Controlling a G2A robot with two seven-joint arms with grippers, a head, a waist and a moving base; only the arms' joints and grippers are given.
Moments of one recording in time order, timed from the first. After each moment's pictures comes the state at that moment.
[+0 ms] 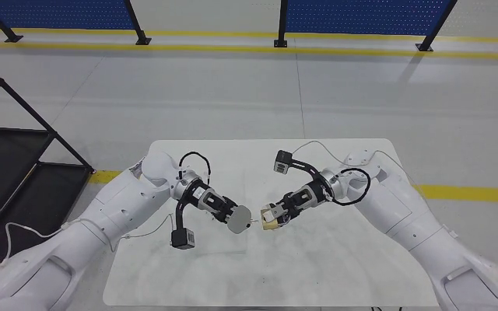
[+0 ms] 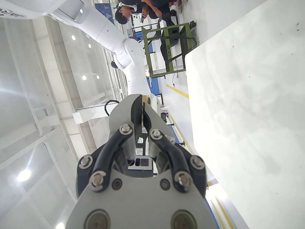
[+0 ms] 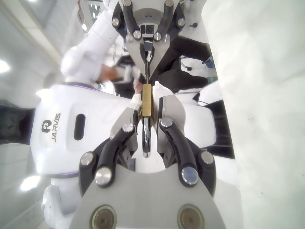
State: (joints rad) left arm 0.79 -0.85 -0.66 -1.39 2.24 0.28 1.54; right arm -0.65 -1.13 0.56 -1.21 0.82 -0.21 1.54
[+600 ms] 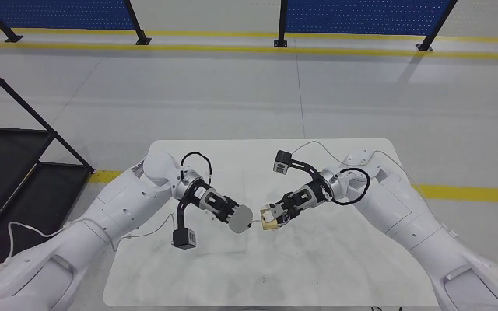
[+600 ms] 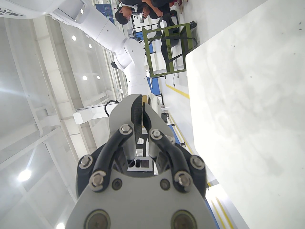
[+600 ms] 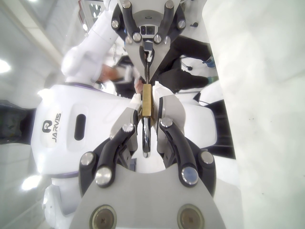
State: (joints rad) left arm 0.79 -0.86 -0.66 -1.38 2.24 0.28 1.54; right arm -0.64 -1.13 0.56 -1.21 0.82 -0.21 1.54
